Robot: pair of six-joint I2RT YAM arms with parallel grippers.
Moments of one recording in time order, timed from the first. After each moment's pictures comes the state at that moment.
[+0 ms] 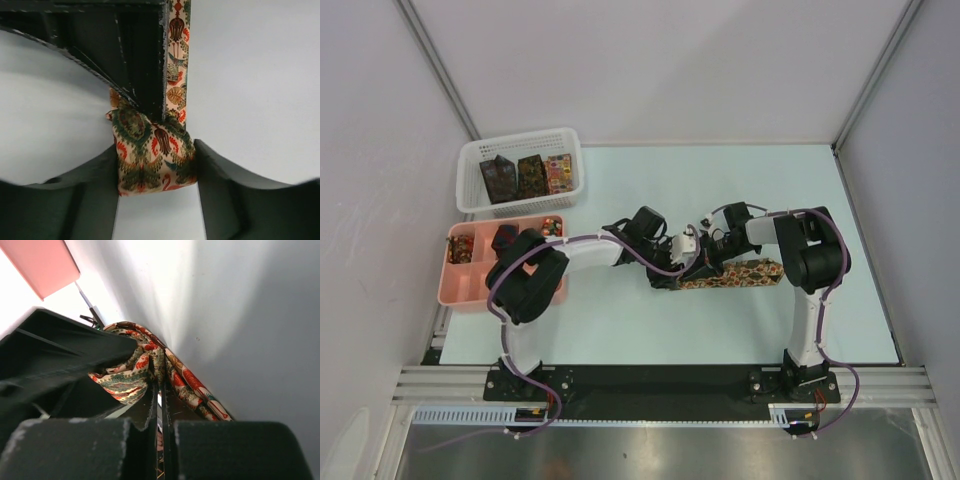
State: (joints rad) left arm -0.73 1.90 1.16 -0.20 0.61 0.52; right arm 0.27 2.06 1.09 -0.35 -1.00 0.43
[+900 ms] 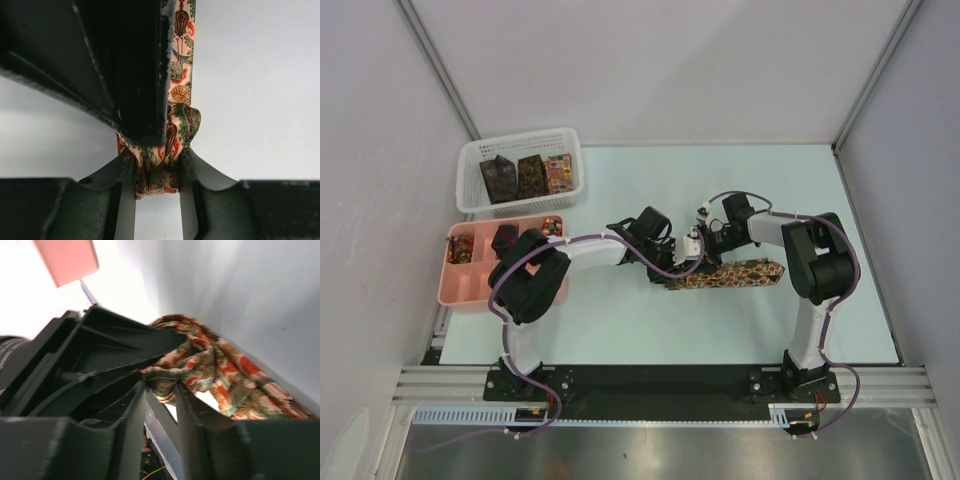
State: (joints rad) left arm -0.75 1.92 1.20 -0.28 0.52 0.58; right arm 0.29 1.95 1.11 -0.37 -1.00 0.41
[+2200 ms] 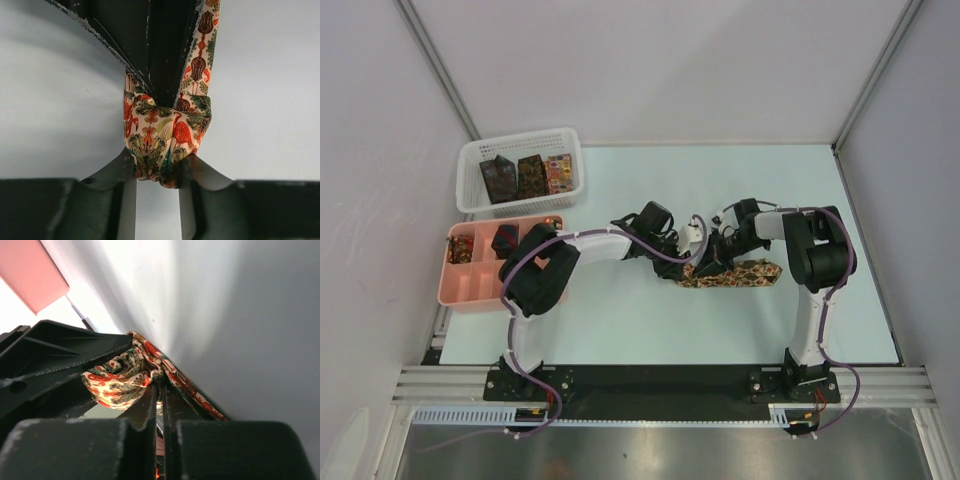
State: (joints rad) left arm -0.74 2.00 1.26 -0.19 0.60 0.40; right arm 0.20 2.05 1.13 -0.48 -0.92 0.39
